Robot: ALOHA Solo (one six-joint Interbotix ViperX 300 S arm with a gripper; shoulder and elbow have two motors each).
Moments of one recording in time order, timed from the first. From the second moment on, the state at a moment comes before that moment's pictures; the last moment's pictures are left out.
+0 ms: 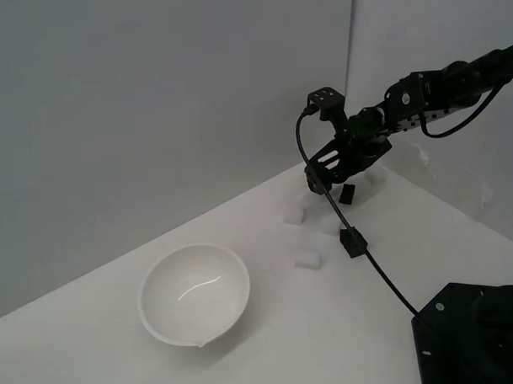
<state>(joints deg) 10.8 92.4 92.1 138.7 139.0 -12.5 12.4 17.1</state>
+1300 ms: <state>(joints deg) 2.4 119.2 118.7 139.6 139.7 -12.6 26.9 14.7</state>
